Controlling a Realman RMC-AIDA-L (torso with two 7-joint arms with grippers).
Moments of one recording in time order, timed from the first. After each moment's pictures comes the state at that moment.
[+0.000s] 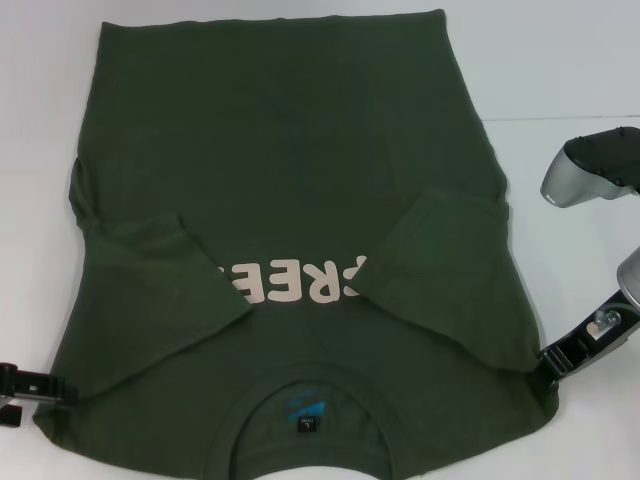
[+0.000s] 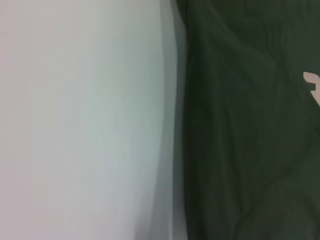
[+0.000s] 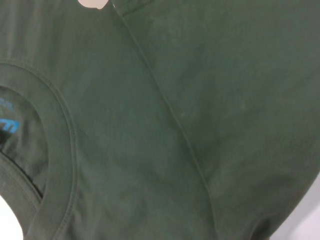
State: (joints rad) left arm -0.54 -2.05 0.47 1.05 2.77 1.75 -2.50; right arm 0.72 2.09 -1.06 -0.99 -2.78 -1.64 2.59
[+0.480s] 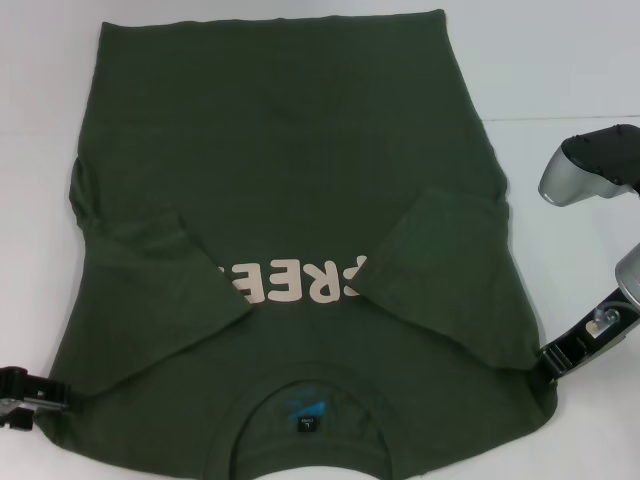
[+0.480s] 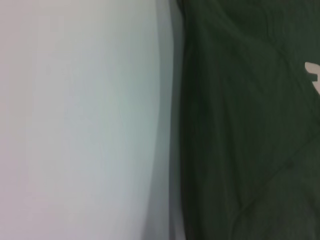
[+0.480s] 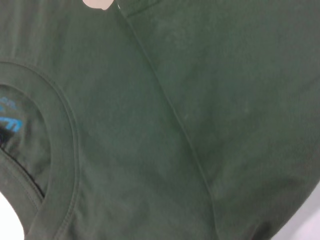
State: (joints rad) left arm -0.55 -2.05 0.49 1.02 2.78 1.74 -2.50; right arm 0.73 2.09 -1.06 -0.99 -2.78 -1.64 2.57
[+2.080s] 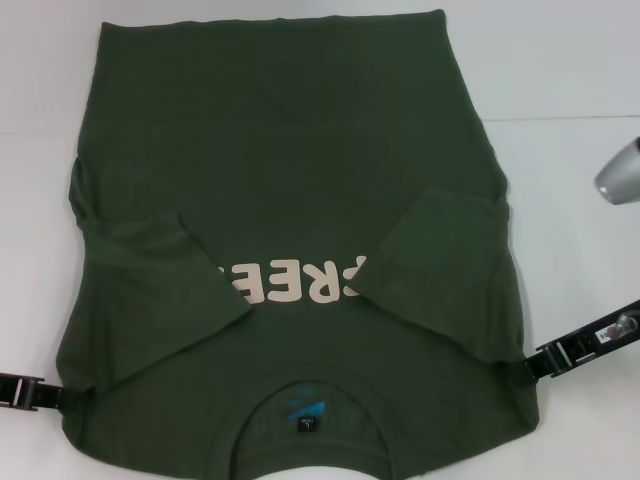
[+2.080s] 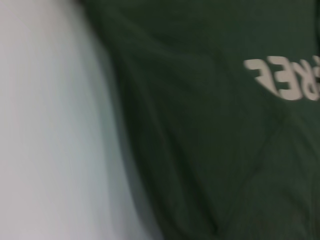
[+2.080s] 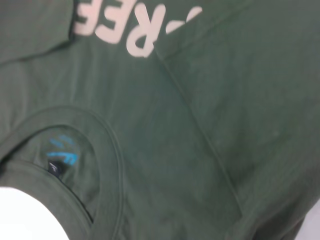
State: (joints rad) left arm -0.54 -2.05 0.44 0.93 2.72 1.66 -2.15; right arm 0.62 2.09 -0.90 -0.99 -2.60 -1.62 2.40
